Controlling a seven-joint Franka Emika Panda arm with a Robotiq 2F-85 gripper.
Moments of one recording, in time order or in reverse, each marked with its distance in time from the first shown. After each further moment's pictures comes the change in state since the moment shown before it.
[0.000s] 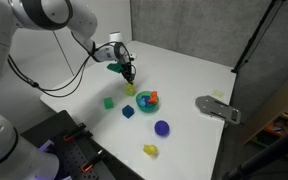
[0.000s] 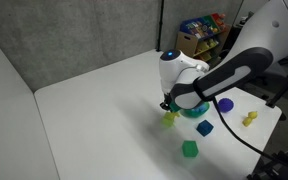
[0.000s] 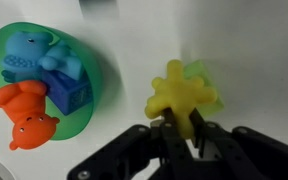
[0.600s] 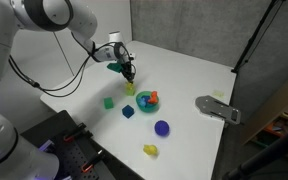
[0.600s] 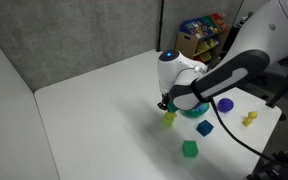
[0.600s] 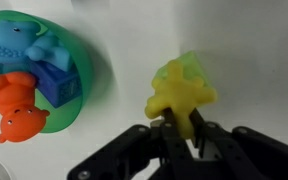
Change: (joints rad) arm 0.006 0.016 0.000 0.021 0.000 0.025 0.003
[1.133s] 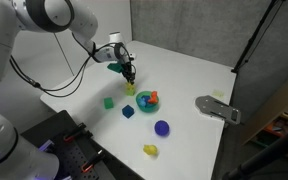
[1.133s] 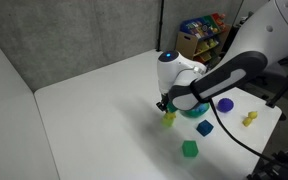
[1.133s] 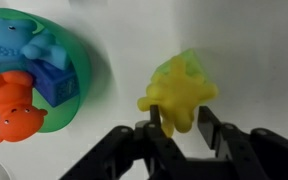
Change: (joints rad) arm 0.000 0.012 -0.001 0.013 0.000 0.003 0.007
